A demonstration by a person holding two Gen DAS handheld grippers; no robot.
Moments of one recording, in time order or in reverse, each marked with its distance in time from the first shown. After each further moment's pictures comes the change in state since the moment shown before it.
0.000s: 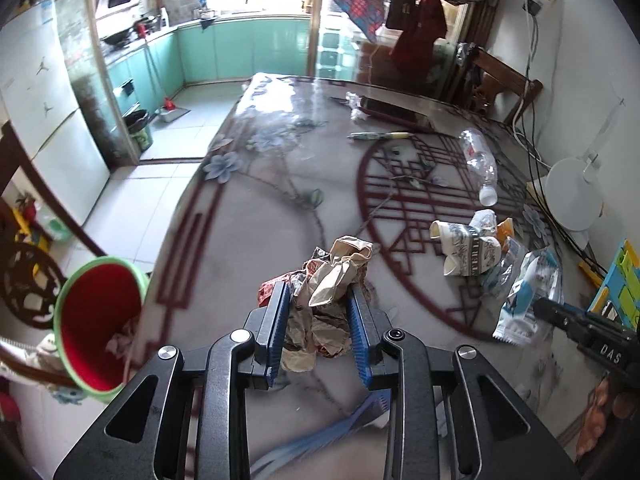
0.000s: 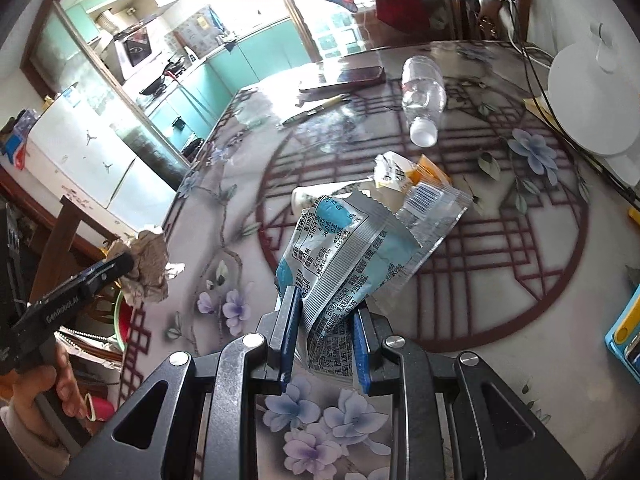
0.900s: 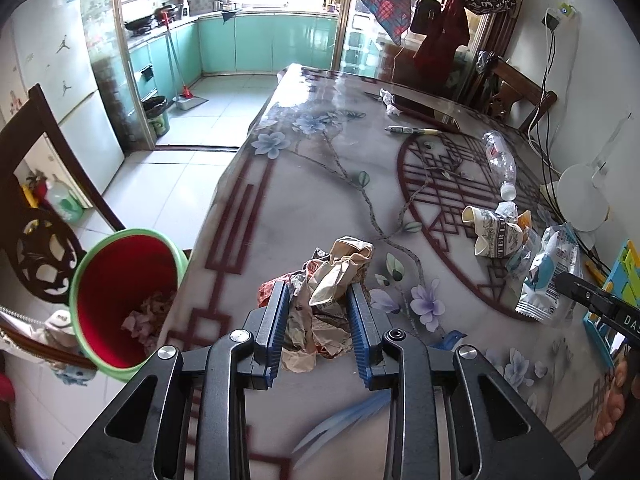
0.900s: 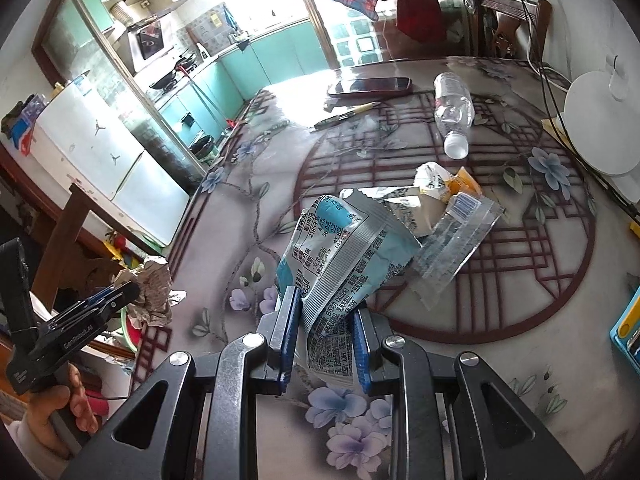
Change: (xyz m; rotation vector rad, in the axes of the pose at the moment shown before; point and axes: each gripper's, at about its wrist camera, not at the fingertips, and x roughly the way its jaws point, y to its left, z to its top) left arm -0.015 0.050 -0.028 -0.047 -0.001 0.012; right arm -0.007 0.051 -0.007 -0.046 -0.014 -0.008
